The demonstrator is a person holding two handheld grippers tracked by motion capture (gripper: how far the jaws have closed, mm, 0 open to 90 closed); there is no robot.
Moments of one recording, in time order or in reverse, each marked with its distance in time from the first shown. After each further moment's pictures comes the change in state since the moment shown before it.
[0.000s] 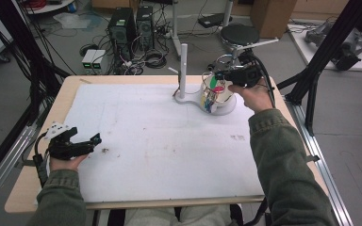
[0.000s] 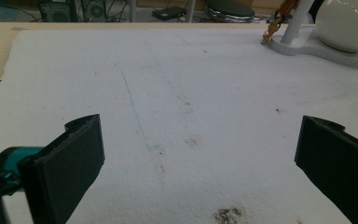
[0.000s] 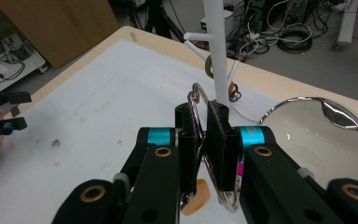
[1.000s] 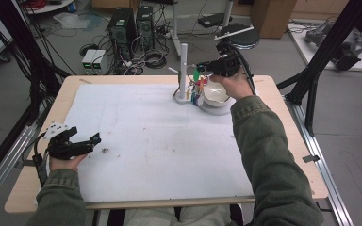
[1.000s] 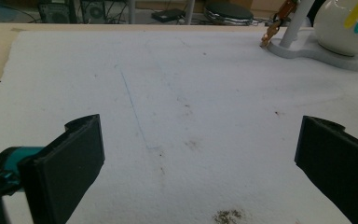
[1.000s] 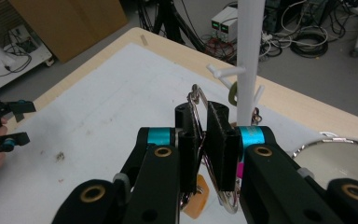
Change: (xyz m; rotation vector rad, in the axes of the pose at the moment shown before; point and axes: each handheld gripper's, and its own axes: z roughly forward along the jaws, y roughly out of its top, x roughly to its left) left arm 0.001 0.000 0.000 -0.007 -0.005 -0.007; right arm 0.018 0.037 0.043 0.024 0.034 -0.035
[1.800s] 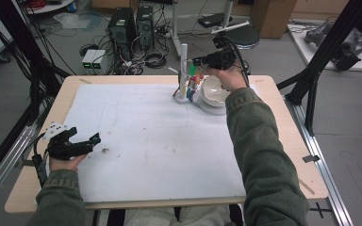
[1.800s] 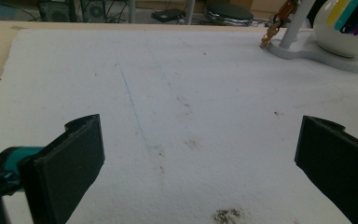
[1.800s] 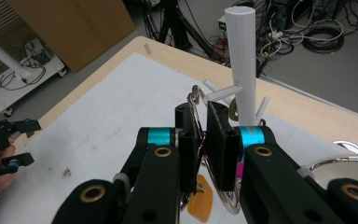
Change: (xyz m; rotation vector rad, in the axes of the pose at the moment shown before) left arm 0.000 0.000 -0.001 -0.001 0.000 -0.010; right arm -0.018 0.013 0.020 0.002 0.043 0.070
